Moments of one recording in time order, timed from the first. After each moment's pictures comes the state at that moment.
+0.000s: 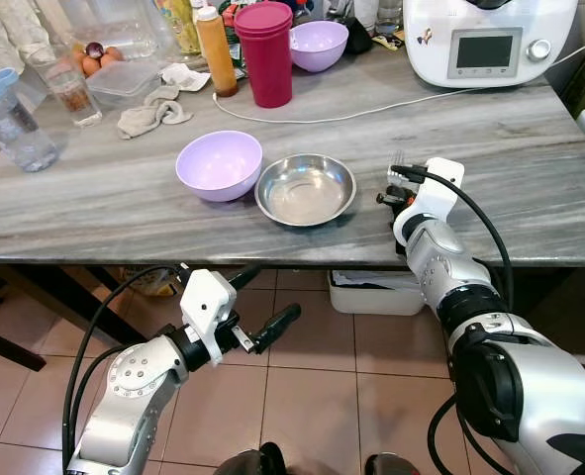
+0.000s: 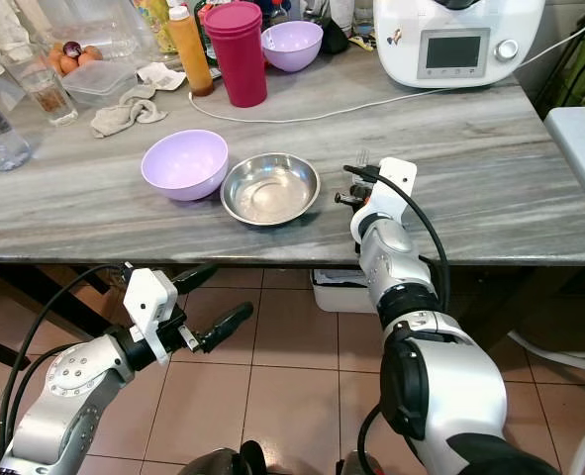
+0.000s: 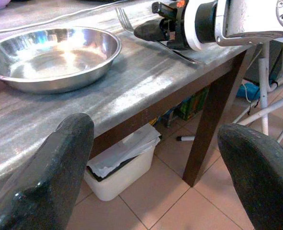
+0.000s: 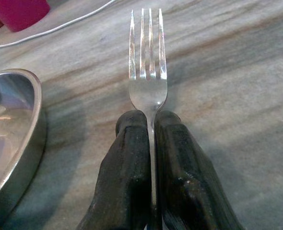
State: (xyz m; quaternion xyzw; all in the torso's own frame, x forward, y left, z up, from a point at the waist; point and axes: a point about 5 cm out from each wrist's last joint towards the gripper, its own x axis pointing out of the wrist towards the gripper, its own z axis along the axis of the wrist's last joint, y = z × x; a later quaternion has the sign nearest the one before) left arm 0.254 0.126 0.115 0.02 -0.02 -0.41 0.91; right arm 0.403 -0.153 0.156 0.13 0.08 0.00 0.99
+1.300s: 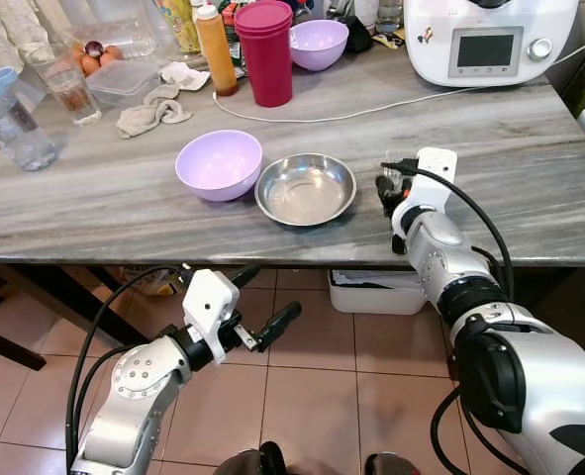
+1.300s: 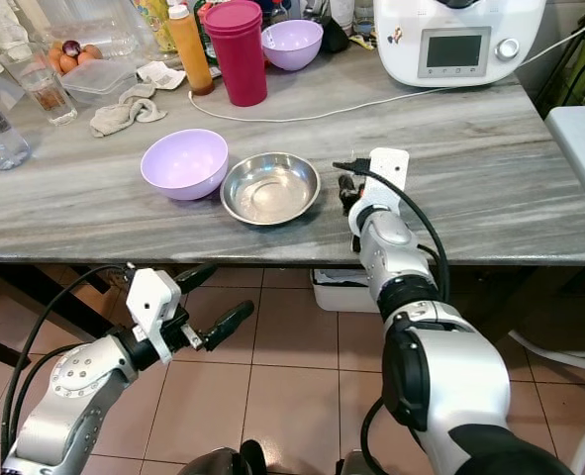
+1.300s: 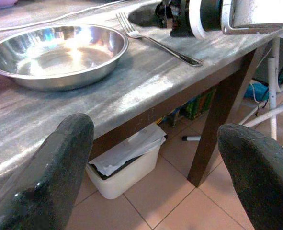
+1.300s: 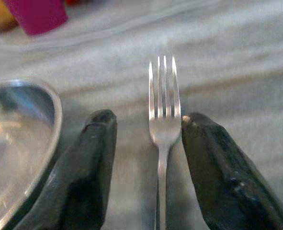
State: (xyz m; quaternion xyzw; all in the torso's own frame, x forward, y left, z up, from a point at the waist) left arm 0.255 0.122 0.114 0.02 -0.02 -0.39 0.92; right arm 0.408 -0.150 0.173 0.06 0.04 0.03 1.00
